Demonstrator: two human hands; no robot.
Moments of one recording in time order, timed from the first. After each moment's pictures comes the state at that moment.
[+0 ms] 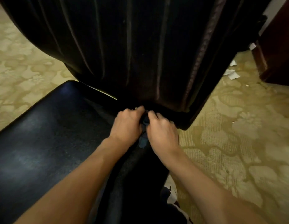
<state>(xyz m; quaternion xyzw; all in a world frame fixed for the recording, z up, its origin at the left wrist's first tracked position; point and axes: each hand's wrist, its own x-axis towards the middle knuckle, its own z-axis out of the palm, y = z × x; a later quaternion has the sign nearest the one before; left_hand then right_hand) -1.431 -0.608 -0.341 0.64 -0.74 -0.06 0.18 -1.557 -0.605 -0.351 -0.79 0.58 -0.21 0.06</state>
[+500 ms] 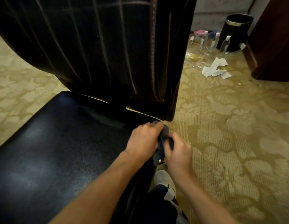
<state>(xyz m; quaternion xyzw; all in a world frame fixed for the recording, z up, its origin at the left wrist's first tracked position) -1.511 -0.568 -0.324 0.60 -0.79 -0.08 0.12 -1.634 -0.546 -0.385 -0.64 0.63 -0.38 0.23</state>
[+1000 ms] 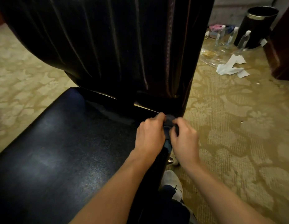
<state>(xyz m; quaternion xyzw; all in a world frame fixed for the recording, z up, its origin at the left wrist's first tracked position) -1.509 -0.580 -0.332 0.70 -0.69 -0.10 0.18 -1.619 -0.590 -0.378 -0.69 0.60 -0.38 0.17</state>
